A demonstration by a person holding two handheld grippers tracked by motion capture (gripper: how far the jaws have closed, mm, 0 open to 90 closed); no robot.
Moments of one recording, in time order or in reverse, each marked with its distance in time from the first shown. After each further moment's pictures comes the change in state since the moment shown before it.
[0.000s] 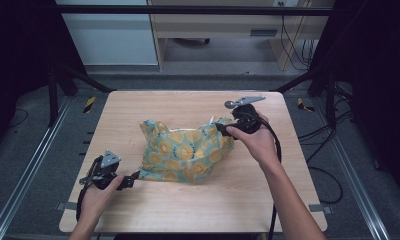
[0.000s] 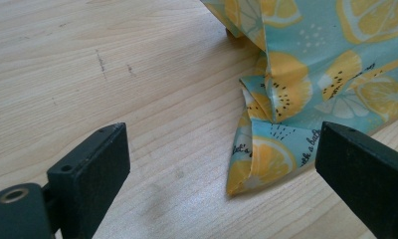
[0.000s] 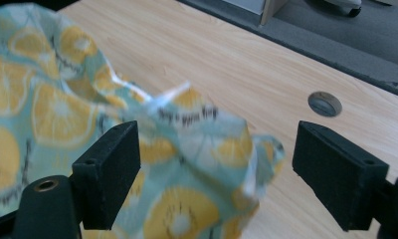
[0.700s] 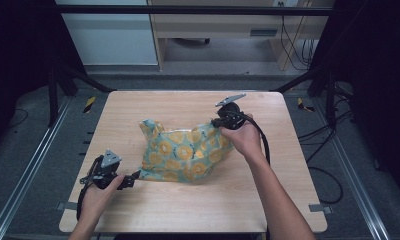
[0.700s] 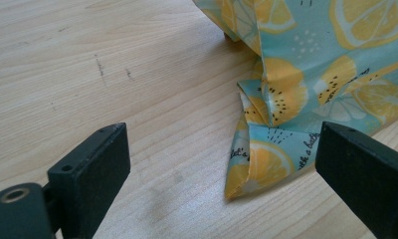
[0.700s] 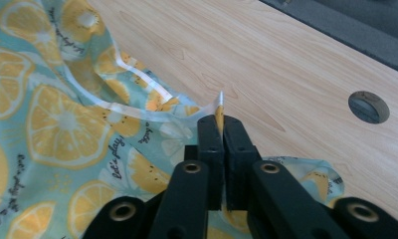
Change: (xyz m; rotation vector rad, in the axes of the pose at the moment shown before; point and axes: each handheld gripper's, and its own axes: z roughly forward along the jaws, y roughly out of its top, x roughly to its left) left arm -0.001 0.002 0.000 -0.005 -0.002 0.006; right arm 0.013 0.008 0.038 0.097 0.058 -0.059
